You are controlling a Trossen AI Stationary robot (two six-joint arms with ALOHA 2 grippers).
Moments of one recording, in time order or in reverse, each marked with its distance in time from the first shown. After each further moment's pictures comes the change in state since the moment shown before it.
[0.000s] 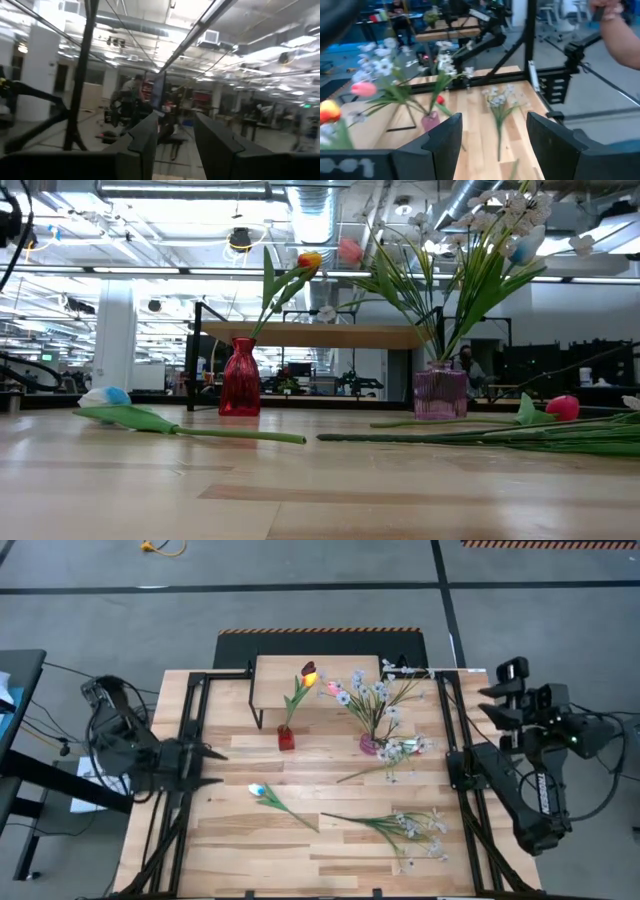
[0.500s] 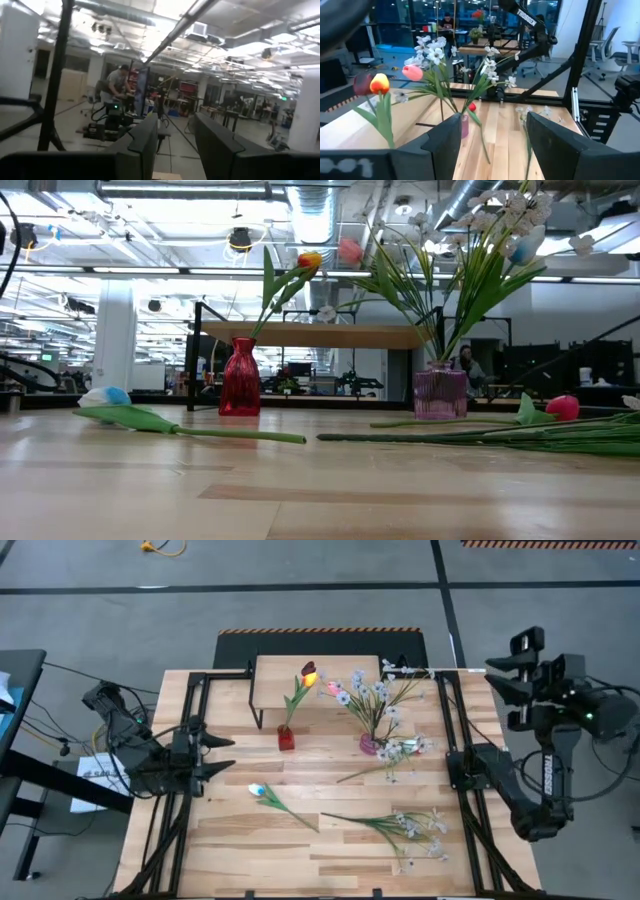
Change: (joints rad) left arm 0.101 -0.157 -0.307 0.332 -0.131 0.009; right arm -0.131 0.232 0.268 0.005 -0.082 0.022
